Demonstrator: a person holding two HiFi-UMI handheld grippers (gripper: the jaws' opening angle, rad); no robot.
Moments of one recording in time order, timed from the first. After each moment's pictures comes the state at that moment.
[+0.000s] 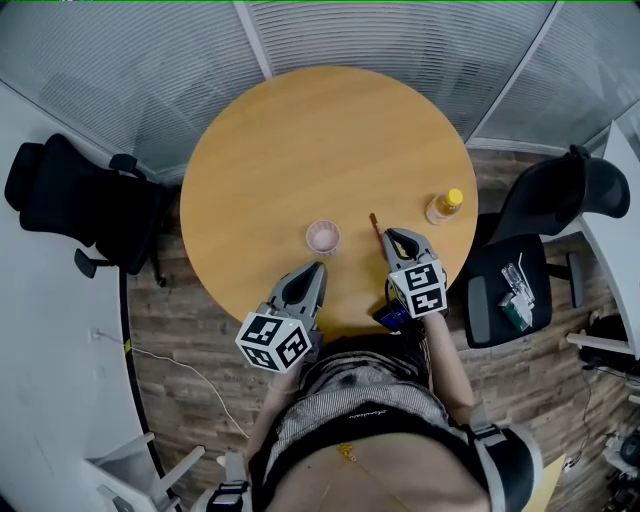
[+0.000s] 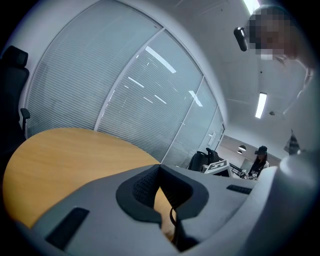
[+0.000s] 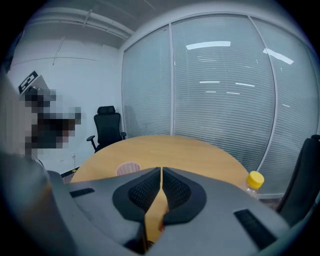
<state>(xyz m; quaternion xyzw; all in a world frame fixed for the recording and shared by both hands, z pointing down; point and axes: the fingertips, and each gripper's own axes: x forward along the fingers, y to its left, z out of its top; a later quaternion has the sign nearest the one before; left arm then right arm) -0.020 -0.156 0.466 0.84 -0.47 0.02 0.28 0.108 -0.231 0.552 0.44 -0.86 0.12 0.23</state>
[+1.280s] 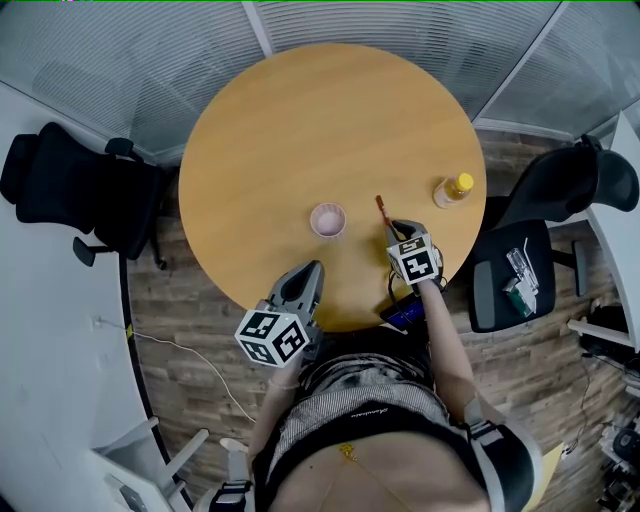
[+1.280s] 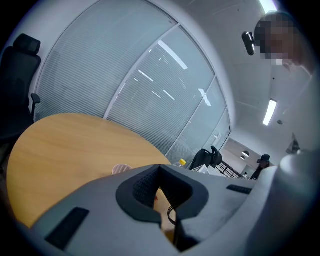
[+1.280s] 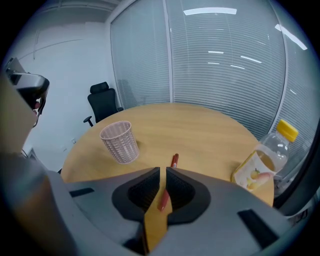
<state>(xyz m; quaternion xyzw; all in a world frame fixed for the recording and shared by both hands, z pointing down) -0.042 -0.141 0.504 0.81 -0.48 0.03 0.34 0.113 -0.234 0.676 0.41 -0.81 0.21 0.36</state>
